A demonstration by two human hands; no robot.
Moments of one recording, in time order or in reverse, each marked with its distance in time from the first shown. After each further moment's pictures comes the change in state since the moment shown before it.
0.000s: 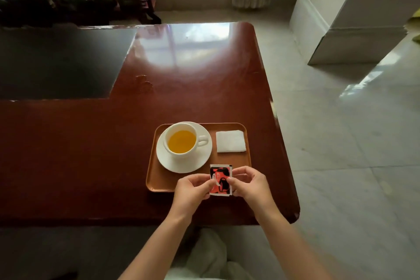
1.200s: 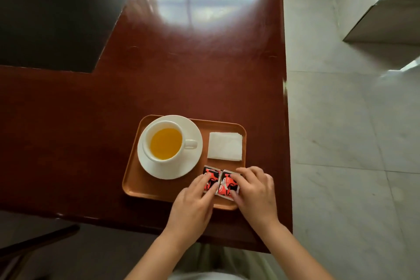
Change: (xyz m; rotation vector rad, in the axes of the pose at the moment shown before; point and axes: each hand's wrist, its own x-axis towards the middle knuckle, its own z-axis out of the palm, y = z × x) left_hand 0.040 -0.031 0.052 1.124 -0.044 0.526; right_hand 0.080 0.040 -0.046 -1.144 -0.007 -0.551
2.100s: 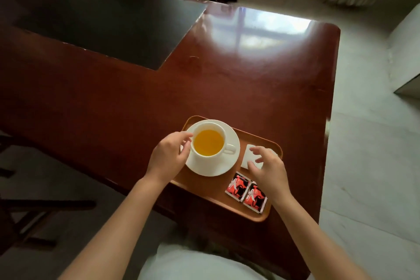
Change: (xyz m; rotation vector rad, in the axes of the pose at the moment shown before) left_hand 0.005 -0.095 -0.100 -0.267 0.501 -0.355; right_hand 0.077 -0.048 -0.026 0.497 -0.067 0.051
